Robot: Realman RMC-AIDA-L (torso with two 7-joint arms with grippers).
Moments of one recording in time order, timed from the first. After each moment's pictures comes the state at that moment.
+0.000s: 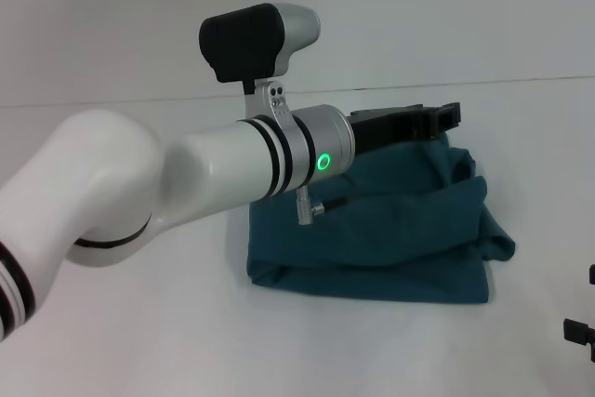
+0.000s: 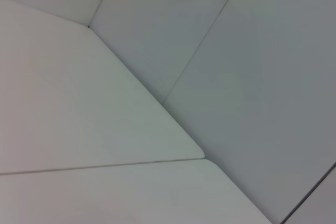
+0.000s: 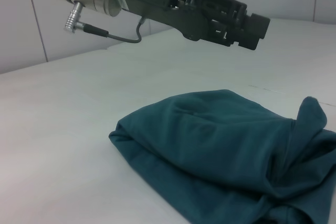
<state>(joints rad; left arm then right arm) -0.81 -2.18 1.86 0.81 1.36 0.37 -2.29 0.20 2.04 -0.37 -0.83 -2.12 -1.72 1.14</state>
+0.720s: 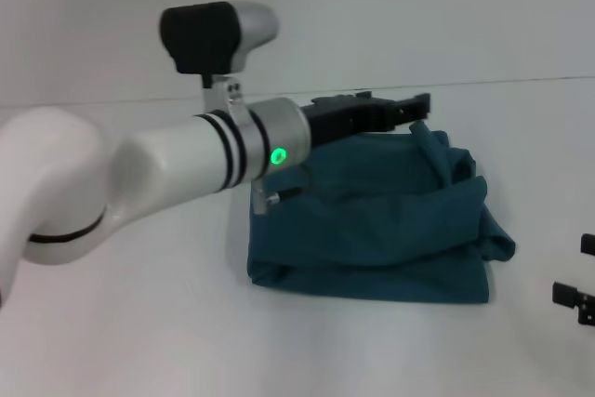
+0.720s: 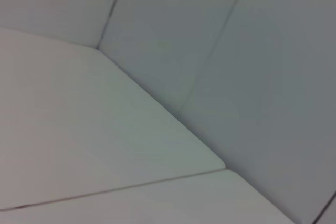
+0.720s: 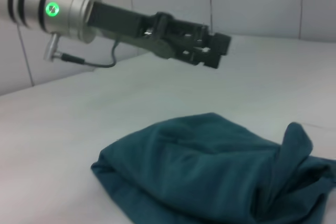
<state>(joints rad) -0.77 -2.17 1.71 0.77 1.36 0.46 -2.08 0.25 2.05 -0.32 -0.81 -2.11 -1.70 1.17</state>
